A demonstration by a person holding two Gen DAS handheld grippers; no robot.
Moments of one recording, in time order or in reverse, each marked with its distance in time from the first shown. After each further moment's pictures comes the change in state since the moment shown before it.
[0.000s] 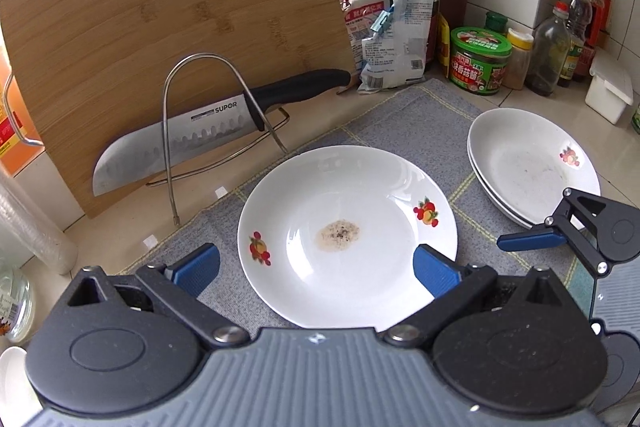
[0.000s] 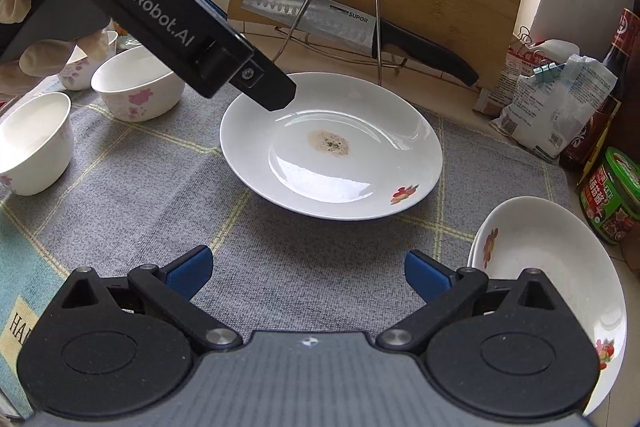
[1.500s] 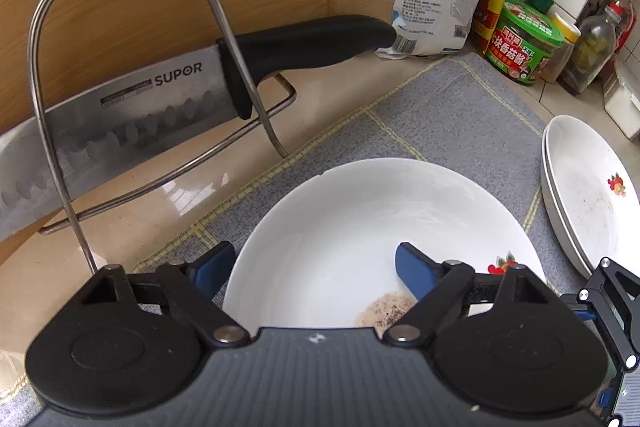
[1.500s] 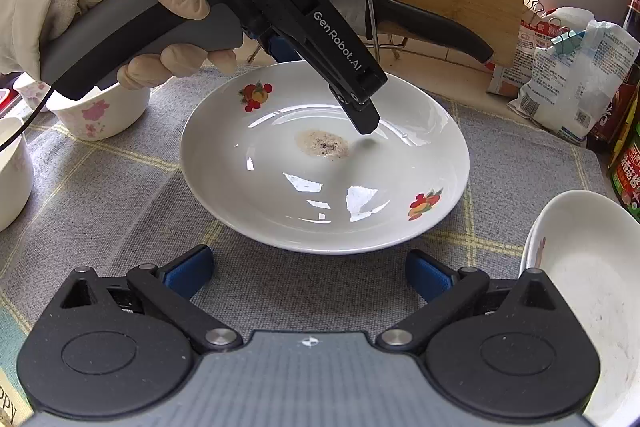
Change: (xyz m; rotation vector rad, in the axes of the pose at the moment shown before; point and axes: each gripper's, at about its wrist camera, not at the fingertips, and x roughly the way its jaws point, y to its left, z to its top) left arm 0.135 0.048 0.040 -0.058 0.174 -0.194; right arm 0.055 -0.012 0.007 0.073 -0.020 0.017
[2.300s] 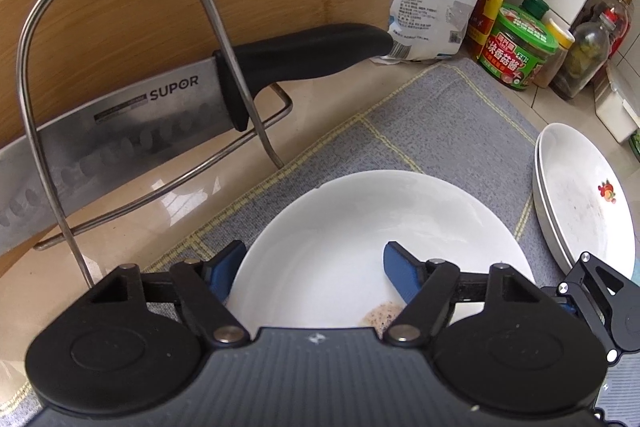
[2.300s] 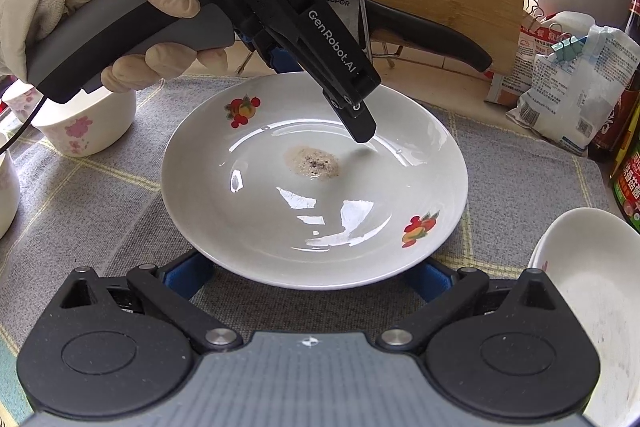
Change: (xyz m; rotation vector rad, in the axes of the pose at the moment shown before) left arm 0.002 0.004 0.007 0.005 0.010 -0.041; right arm 0.008 -0.006 0.008 0.005 -0.022 -0.008
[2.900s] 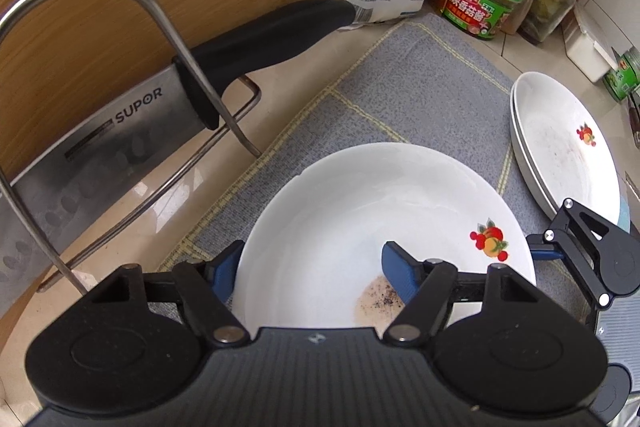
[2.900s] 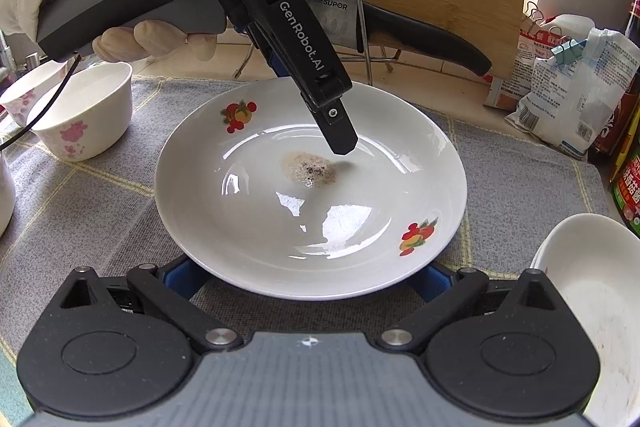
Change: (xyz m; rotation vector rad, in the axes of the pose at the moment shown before) left arm 0.004 0.002 0.011 0.151 0.129 -0.075; right arm 0.003 -0.002 0.001 -0.003 -0.011 -0.003
